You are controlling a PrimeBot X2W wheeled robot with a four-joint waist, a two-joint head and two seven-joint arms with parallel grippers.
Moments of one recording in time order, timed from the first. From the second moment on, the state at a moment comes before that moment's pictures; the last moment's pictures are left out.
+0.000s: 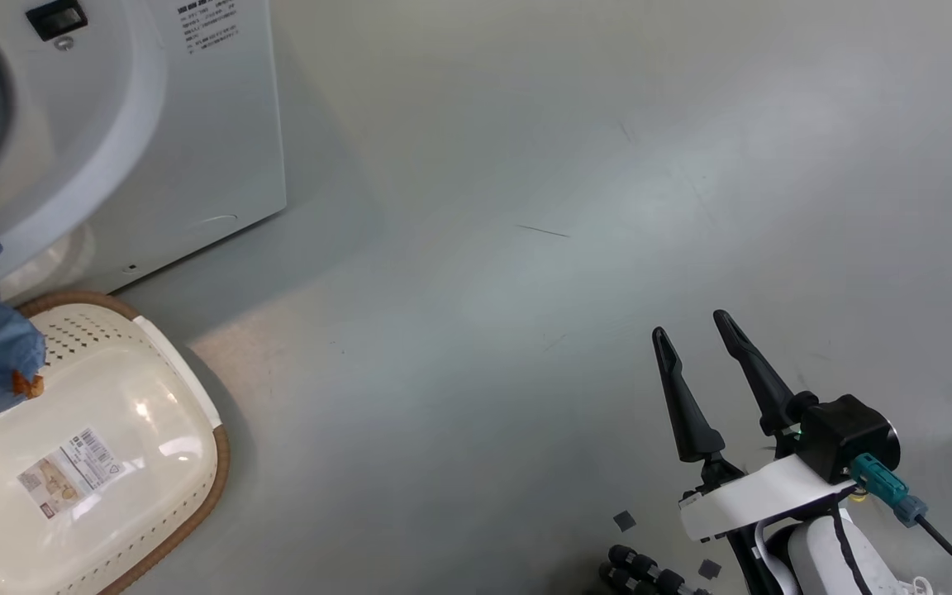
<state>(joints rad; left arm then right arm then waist) -0.76 0.39 0.15 0.48 -0.20 0.10 0.07 -0.06 -0.04 0.26 0.09 0.21 0.12 -0.26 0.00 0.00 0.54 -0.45</state>
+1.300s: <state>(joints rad) -1.04 0.41 0.15 0.83 -0.18 0.11 -0.05 -0.09 -0.03 0.27 0.09 0.21 0.12 -0.26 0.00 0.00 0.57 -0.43</state>
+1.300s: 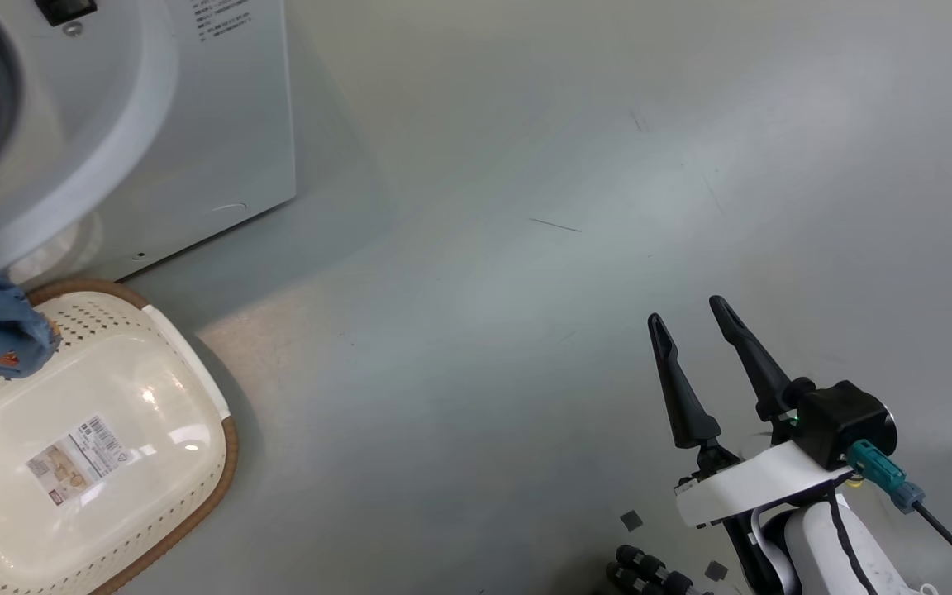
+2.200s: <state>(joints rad) -0.87 0.07 0.09 0.80 -0.23 0.09 -0.21 -0.10 -0.05 0.12 0.10 0.17 0.11 -0.26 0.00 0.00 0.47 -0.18</state>
